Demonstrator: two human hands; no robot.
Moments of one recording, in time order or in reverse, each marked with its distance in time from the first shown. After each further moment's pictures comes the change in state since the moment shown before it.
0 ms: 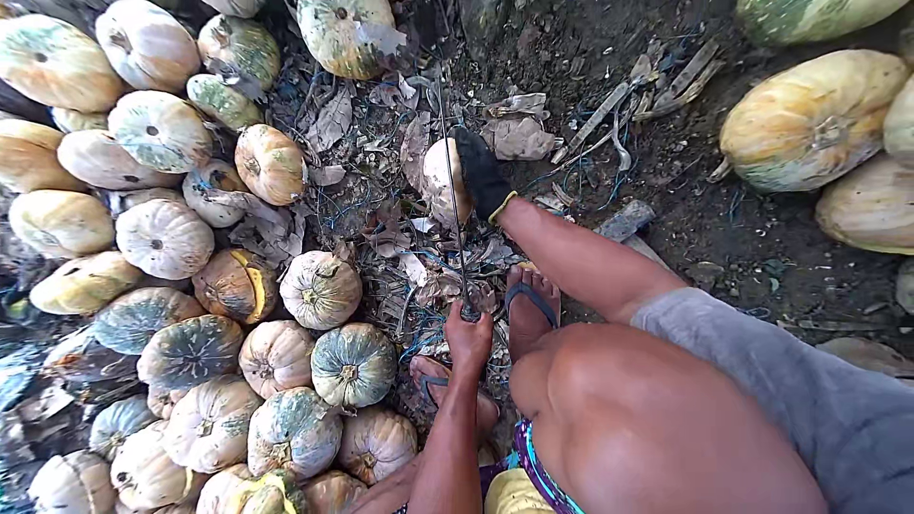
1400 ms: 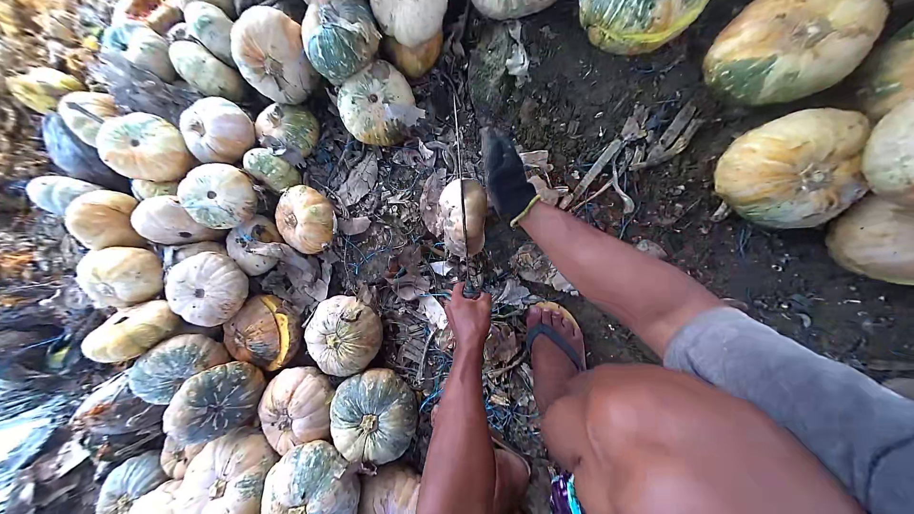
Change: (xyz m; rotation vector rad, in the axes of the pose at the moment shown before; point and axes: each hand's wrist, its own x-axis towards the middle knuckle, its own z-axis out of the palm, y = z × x) left_hand 0.100 0.057 -0.008 0.159 0.083 0.122; right_hand 0.044 -0.054 -0.026 -0.121 0.183 -0.280
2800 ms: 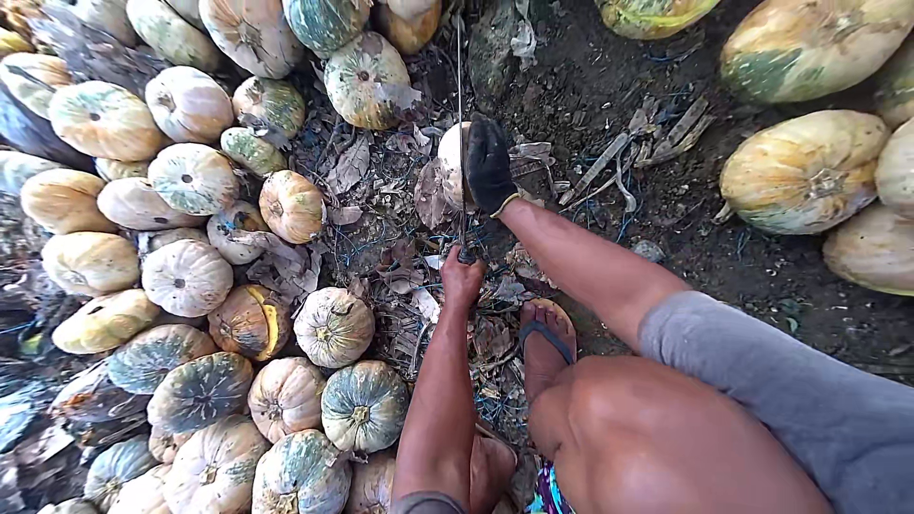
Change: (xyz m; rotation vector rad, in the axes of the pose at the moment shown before) left_hand 0.062 0.009 0.012 -0.251 -0.173 0.080; right_hand 0.016 0.033 0.040 -0.088 0.187 -0.135
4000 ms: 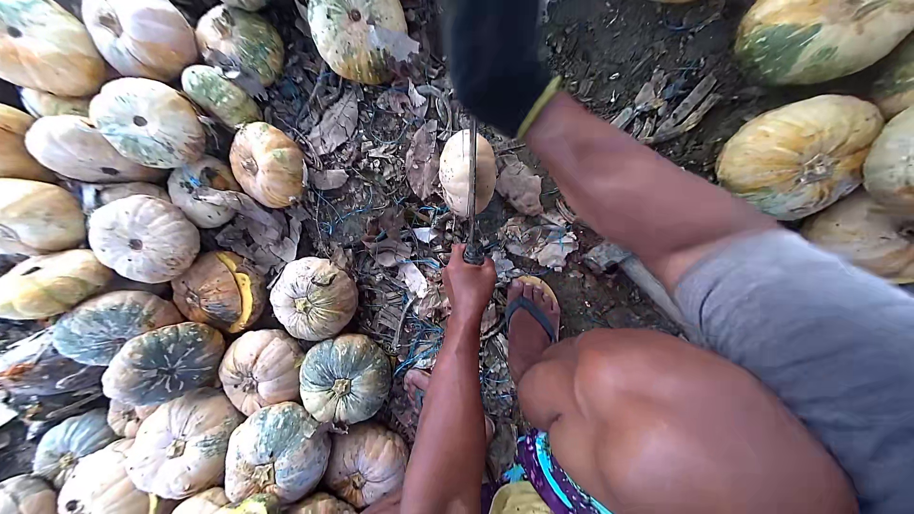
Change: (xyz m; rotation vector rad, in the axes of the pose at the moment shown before) left_hand -0.074 0.025 0.011 0.164 0.122 -0.039; right_hand 0.063 -0.087 -0.042 -0.305 -0.229 -0.541
